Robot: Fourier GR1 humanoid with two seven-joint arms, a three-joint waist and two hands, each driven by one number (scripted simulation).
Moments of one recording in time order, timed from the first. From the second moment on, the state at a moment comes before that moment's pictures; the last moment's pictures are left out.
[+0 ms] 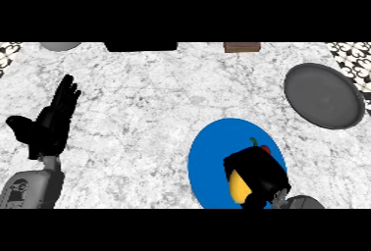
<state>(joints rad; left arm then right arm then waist) -0.20 0.21 0.10 -1.46 0.03 0.08 0.06 -0.15 -0.29 0.55 -1.71 0.83 0.47 0.36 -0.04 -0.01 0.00</state>
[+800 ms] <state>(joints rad) -0.23 0.20 0.09 -1.47 0.02 0.08 0.08 0.08 -0.40 0.19 -2.21 0.71 0.16 0.26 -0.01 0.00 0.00</state>
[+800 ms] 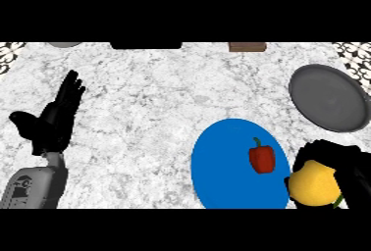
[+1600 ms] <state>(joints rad) -0.24 0.19 0.08 -1.49 0.02 0.06 0.09 -0.34 -0.54 -0.27 -1.37 0.50 0.06 -0.11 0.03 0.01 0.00</state>
